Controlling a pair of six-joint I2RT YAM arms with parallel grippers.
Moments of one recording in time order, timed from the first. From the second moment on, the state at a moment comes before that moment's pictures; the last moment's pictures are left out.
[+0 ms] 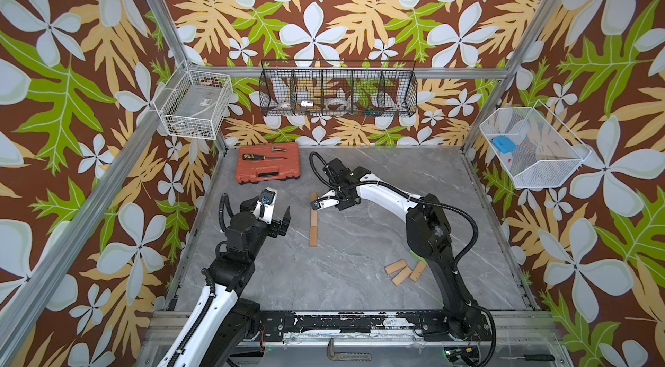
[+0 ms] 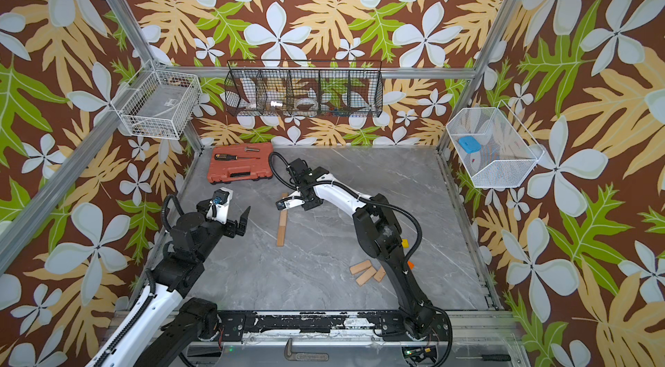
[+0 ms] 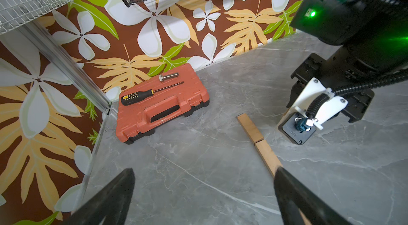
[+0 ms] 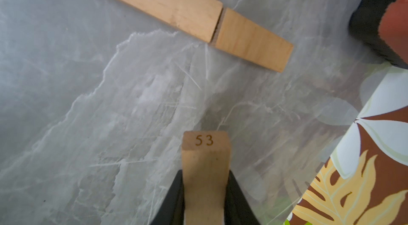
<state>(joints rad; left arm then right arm) -0.24 0.66 0.52 -0.13 -0.09 0.20 0.72 2.32 2.00 -0.85 0.09 -1.31</state>
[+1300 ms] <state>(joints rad) -0.24 0.66 0.52 -0.13 -0.09 0.22 0.76 2.47 2.13 -0.84 0.07 -1.24</state>
